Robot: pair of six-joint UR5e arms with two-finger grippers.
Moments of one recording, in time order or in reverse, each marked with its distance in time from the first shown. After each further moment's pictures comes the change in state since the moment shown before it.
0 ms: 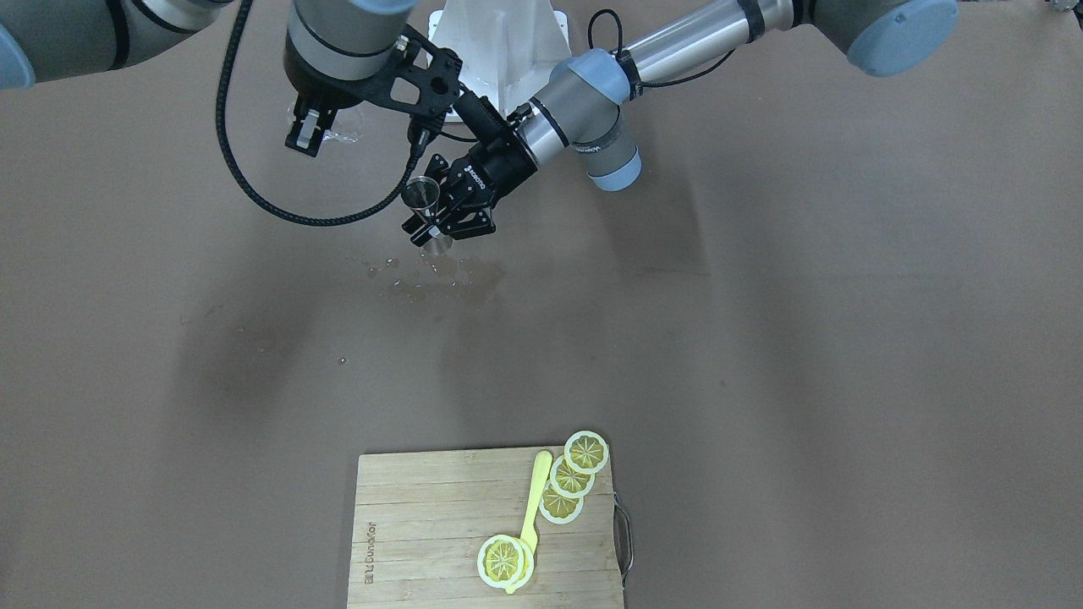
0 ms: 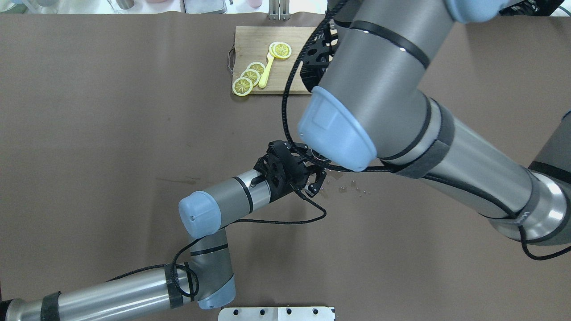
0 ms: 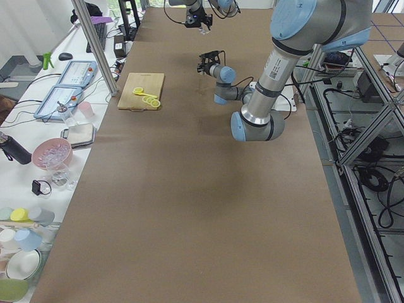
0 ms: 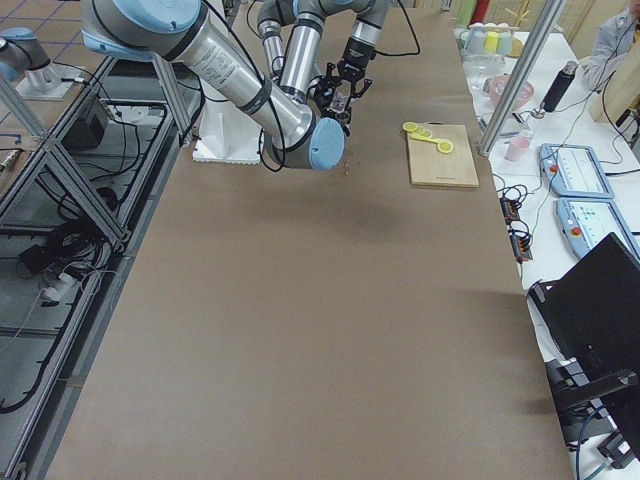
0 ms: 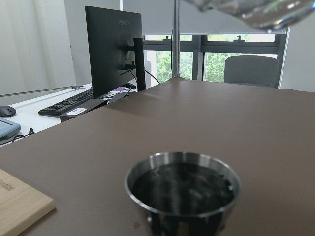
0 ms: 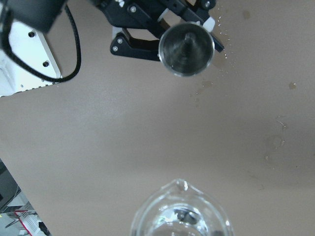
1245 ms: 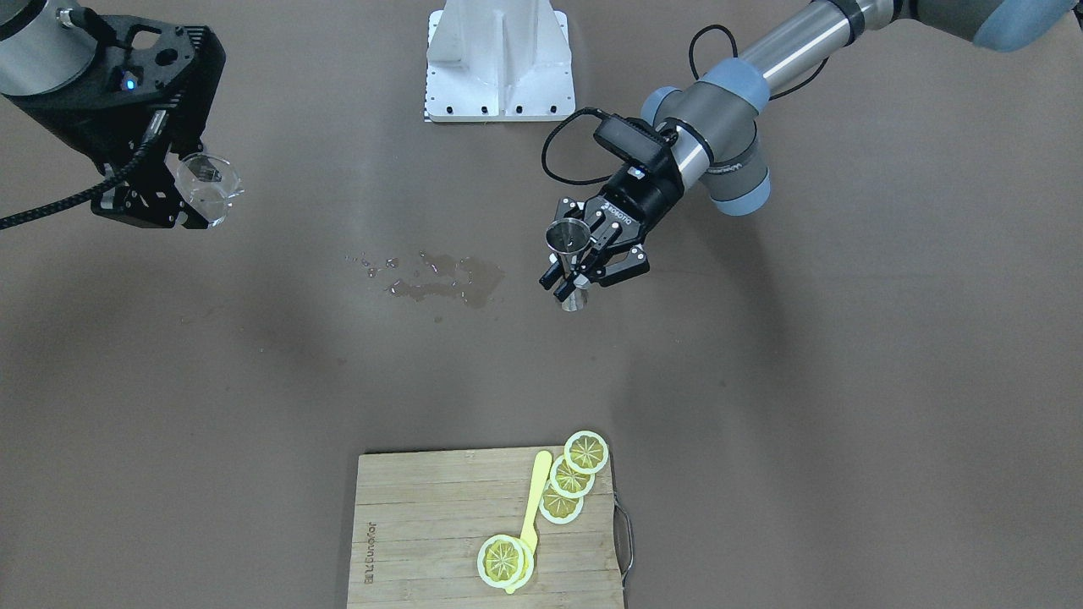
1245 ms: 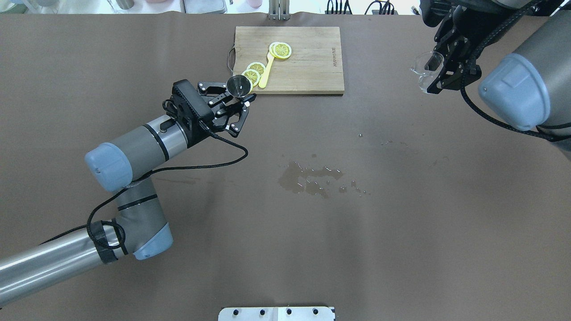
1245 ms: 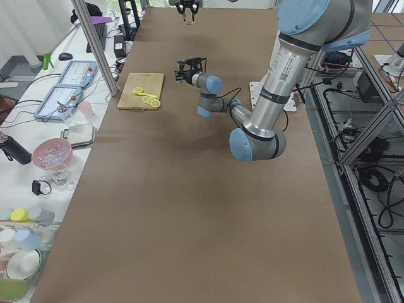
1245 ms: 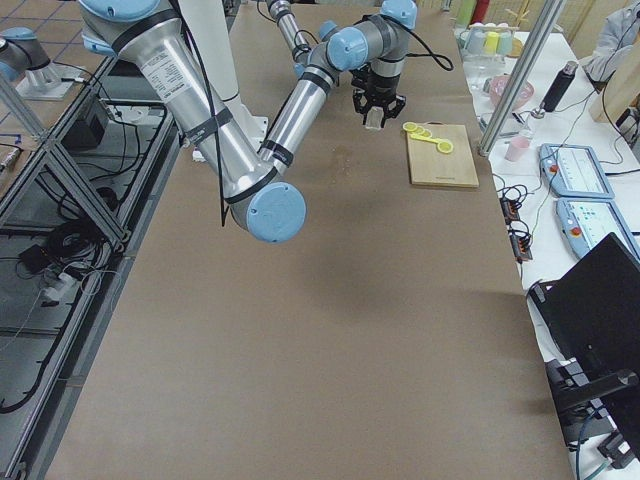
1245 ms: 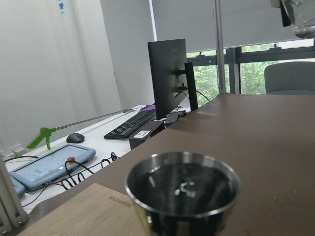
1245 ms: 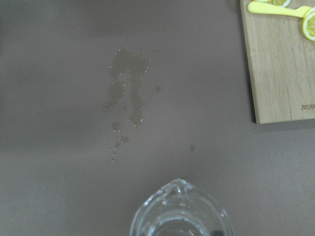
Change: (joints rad) left arm -0.220 0.236 -0.194 -0.012 -0.005 0.024; right arm 0.286 -0.428 0.148 0.756 0.304 -0.088
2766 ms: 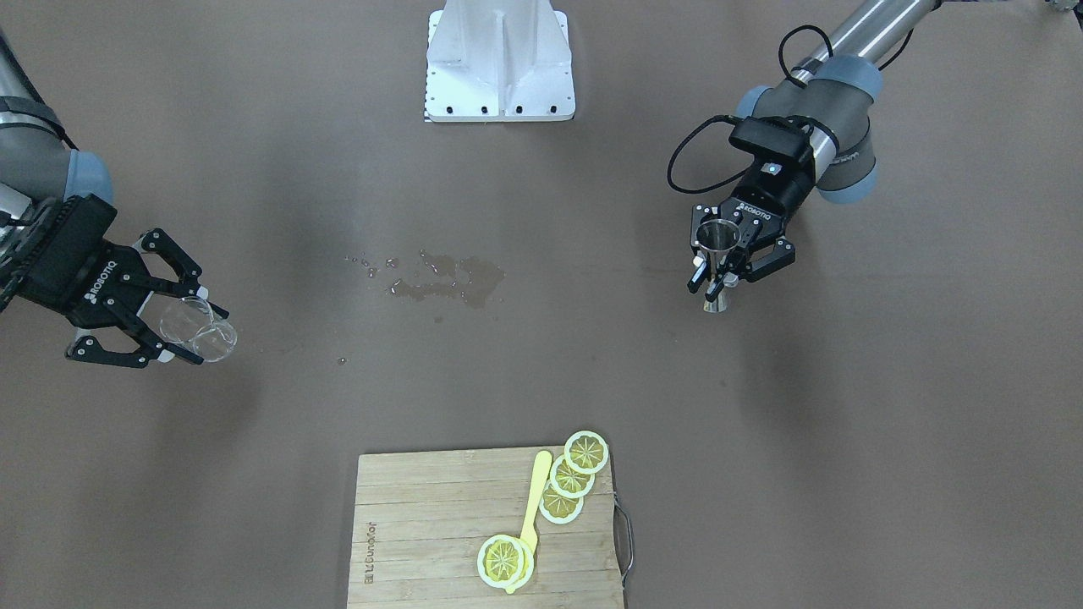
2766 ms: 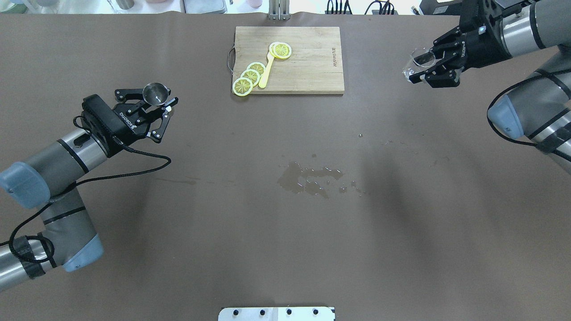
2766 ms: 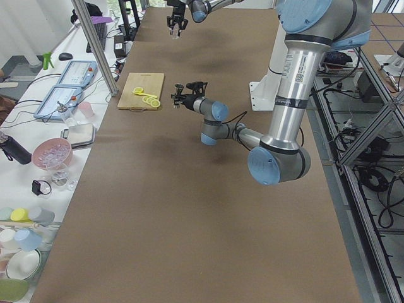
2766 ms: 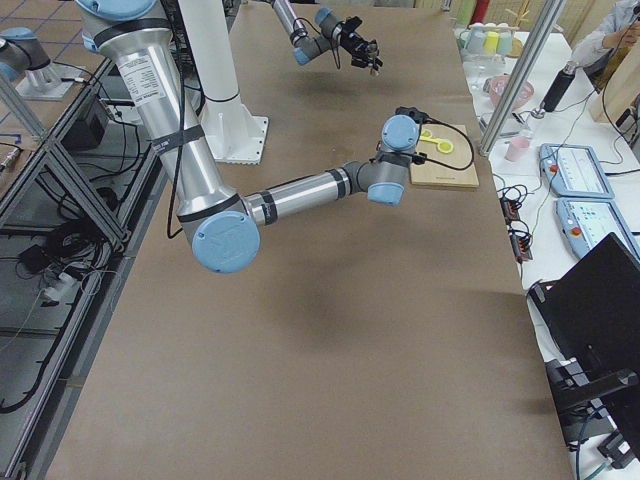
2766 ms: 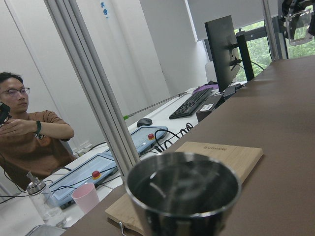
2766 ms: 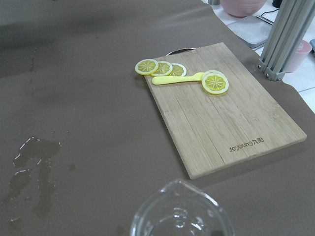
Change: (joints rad) left arm -0.043 0.270 -0.062 -0.152 0.063 0.059; right arm 0.020 -0.213 -0.583 1.636 0.092 0.859
